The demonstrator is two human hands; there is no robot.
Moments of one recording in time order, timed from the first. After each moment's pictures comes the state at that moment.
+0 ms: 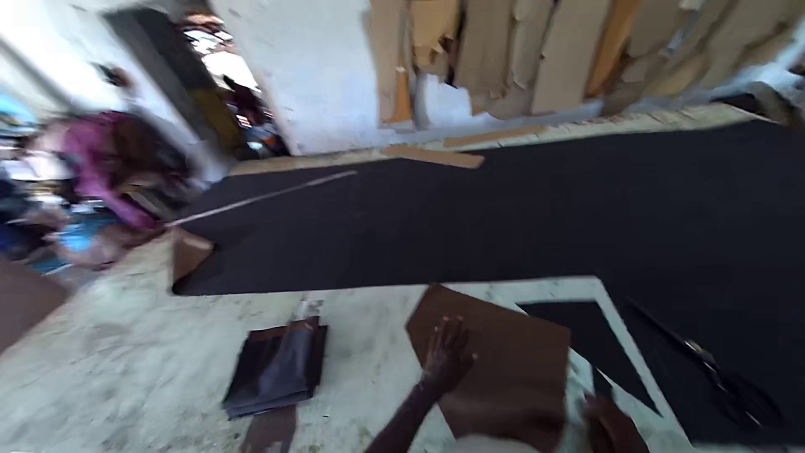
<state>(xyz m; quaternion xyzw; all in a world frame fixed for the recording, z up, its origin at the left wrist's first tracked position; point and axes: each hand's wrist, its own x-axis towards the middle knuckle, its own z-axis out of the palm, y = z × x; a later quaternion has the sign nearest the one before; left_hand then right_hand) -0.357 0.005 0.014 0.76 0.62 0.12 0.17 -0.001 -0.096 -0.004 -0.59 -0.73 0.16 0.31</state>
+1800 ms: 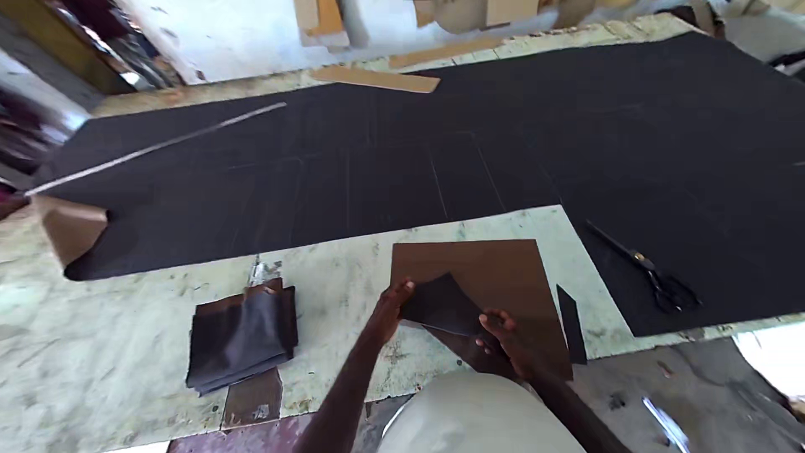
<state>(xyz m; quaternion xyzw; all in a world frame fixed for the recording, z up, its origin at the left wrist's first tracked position) -0.422 -0.014 0.029 0.36 0.54 0.41 0.65 -0.135 -0.070 0.036 -0.56 -0.35 0.66 0.35</state>
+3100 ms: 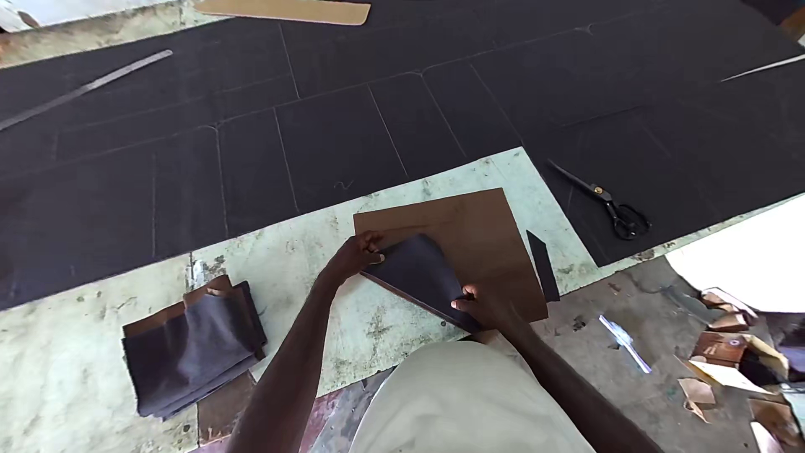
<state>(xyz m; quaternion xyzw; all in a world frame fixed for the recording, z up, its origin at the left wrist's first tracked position) -0.463 0.078 0.022 0.66 0.52 0.14 0.52 -0.137 -0.073 0.018 -0.67 -0.60 0.42 0.04</state>
